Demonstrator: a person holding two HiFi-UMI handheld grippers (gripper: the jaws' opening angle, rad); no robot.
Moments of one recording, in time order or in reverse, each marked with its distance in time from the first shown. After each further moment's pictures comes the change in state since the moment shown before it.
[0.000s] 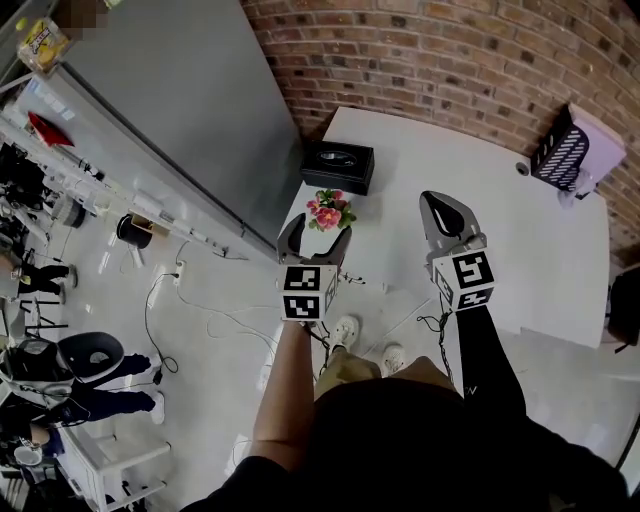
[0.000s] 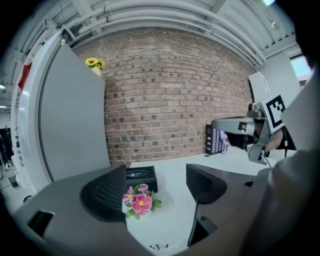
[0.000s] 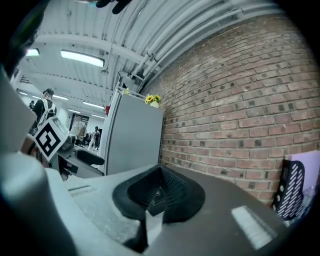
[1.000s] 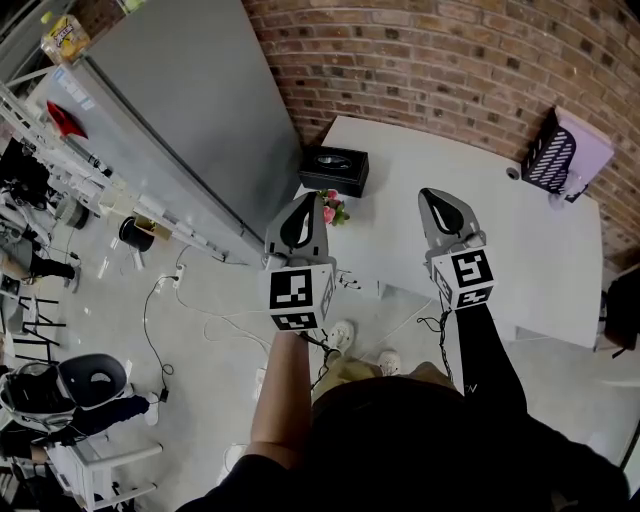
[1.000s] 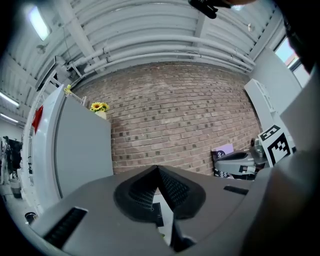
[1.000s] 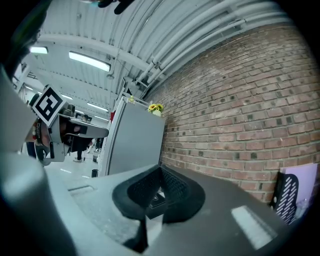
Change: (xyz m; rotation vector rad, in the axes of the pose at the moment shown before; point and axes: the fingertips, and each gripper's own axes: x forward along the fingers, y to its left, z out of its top) left arm -0.085 -0.029 0.120 0.057 -0.325 0.109; right arm -0.042 0.003 0.033 -0.056 -0.067 0.007
